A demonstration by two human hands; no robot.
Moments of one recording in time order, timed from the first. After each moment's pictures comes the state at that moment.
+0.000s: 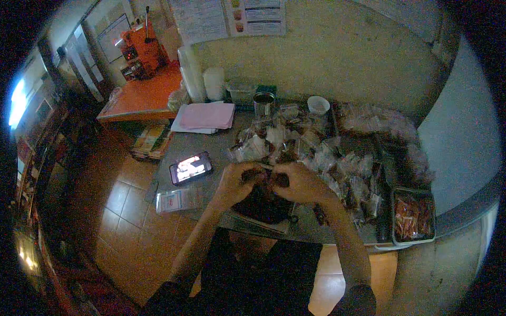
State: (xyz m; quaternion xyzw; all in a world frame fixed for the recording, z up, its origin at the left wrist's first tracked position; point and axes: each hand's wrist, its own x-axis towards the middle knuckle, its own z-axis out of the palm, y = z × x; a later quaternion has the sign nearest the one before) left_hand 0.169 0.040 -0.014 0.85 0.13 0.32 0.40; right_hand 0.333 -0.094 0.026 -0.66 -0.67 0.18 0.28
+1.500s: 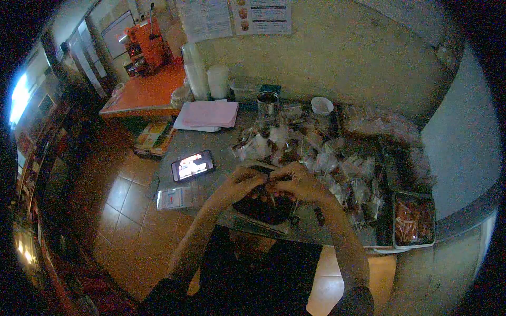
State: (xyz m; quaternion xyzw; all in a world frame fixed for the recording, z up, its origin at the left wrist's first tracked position) left_hand 0.159 0.037 -0.003 0.72 0.14 0.12 0.67; right_hand 0.328 -0.091 0.023 -0.63 -0.50 0.45 0.40
